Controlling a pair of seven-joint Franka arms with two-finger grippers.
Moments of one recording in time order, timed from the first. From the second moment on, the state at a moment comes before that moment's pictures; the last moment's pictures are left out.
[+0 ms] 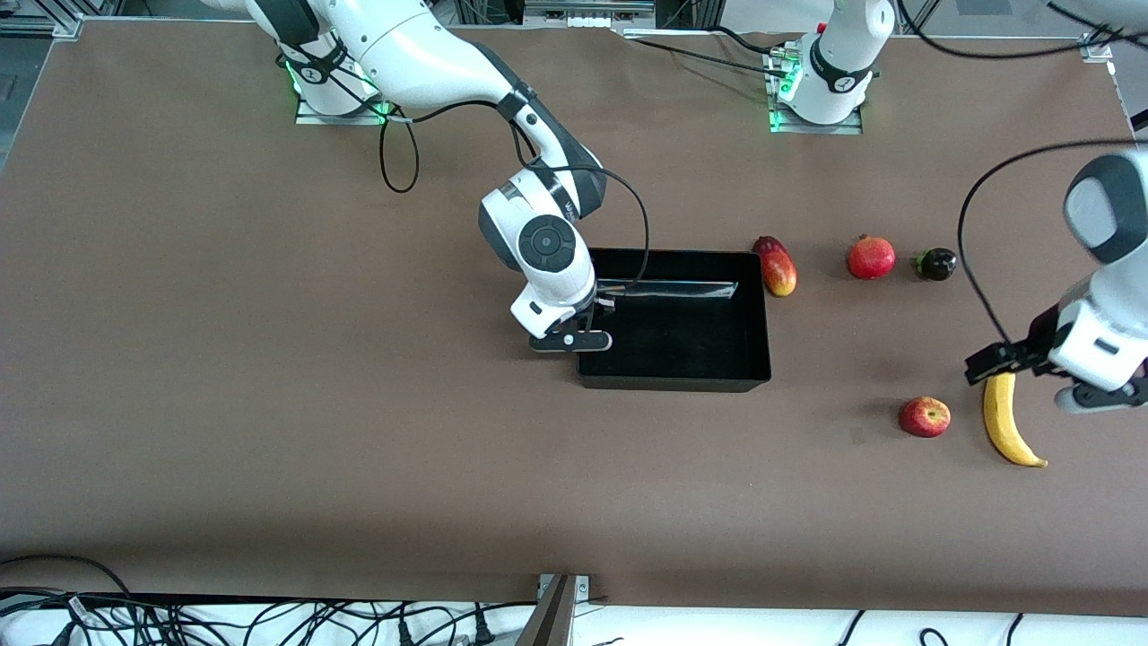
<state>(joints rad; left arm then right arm) 0.08 0.39 0.03 -1.67 0.01 2.19 -0.05 0.80 0.90 -0.07 -1.23 0.21 2.16 0.64</state>
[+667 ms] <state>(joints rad) 0.09 0.71 0.03 -1.67 0.03 2.49 -0.05 0.70 0.80 -0.11 -1.17 0.21 2.09 0.64</state>
